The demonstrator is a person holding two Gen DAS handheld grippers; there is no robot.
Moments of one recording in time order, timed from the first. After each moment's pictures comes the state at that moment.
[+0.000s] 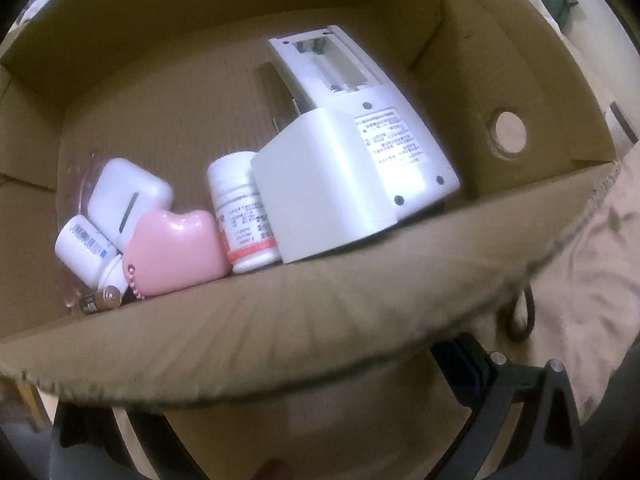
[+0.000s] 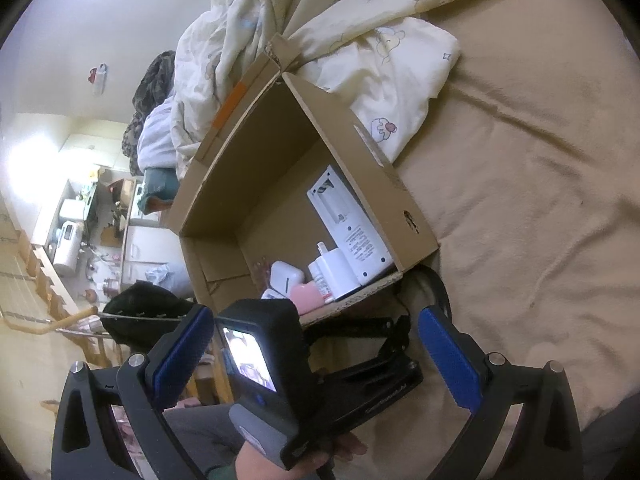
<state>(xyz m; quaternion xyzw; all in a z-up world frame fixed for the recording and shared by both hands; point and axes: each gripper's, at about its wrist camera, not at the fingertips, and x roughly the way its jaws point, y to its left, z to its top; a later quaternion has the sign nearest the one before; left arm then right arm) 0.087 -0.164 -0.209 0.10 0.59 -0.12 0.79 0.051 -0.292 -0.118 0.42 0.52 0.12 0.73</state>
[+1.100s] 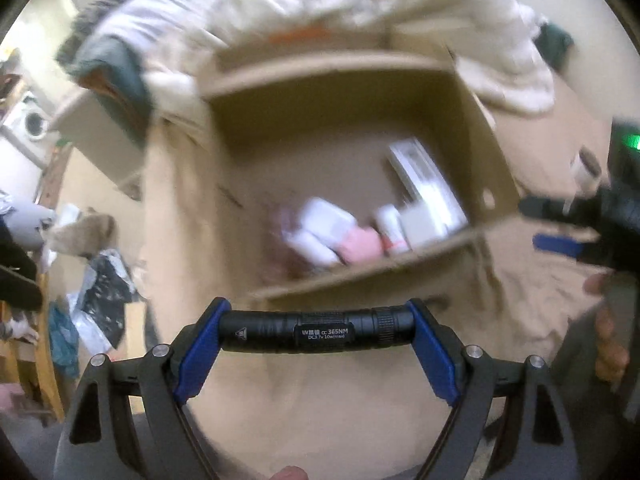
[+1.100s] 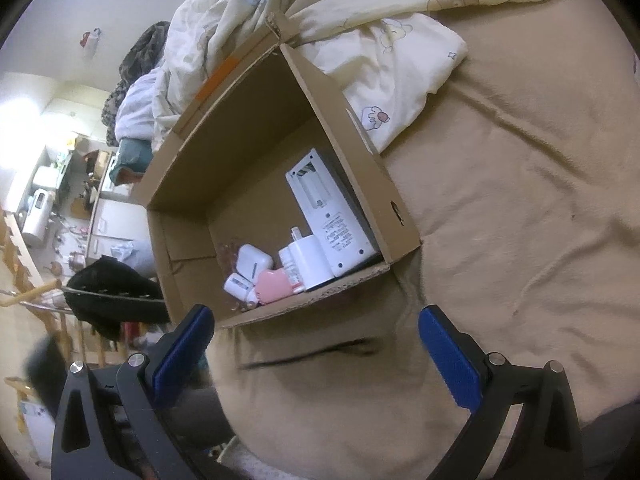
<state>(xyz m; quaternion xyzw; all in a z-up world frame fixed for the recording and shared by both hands) 0.055 -0.020 -0.050 0.10 0.54 -0.09 0.83 0.053 -0.275 -0.123 0.34 0.55 0.09 0.75</state>
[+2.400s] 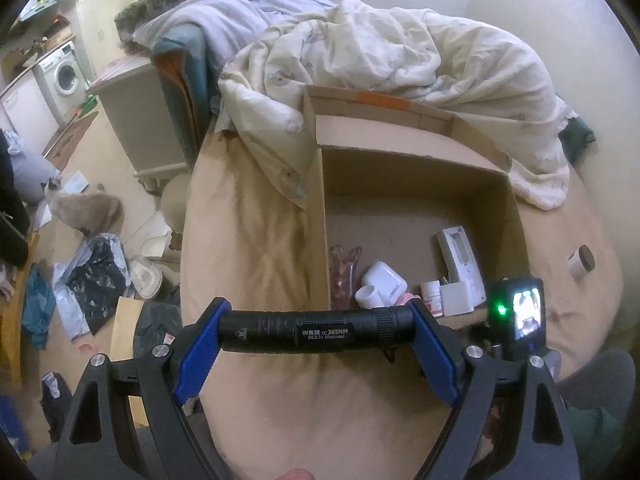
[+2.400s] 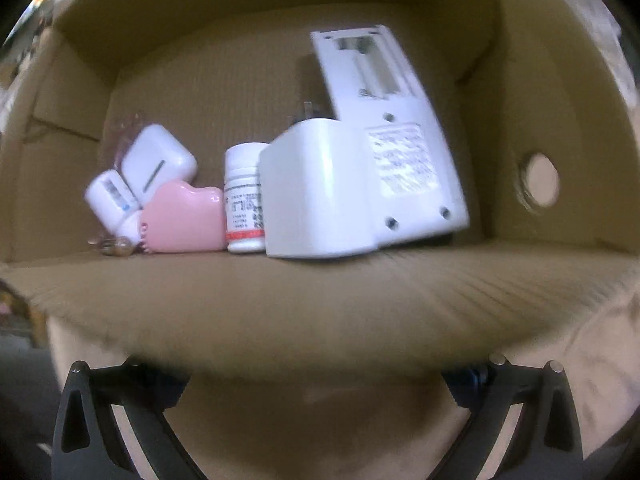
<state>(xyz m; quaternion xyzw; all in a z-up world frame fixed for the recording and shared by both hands) 0.075 0.051 -0.017 -0.02 0.49 -0.06 0.87 0.088 -0.144 -0.207 0.04 0.62 0.02 0.78</state>
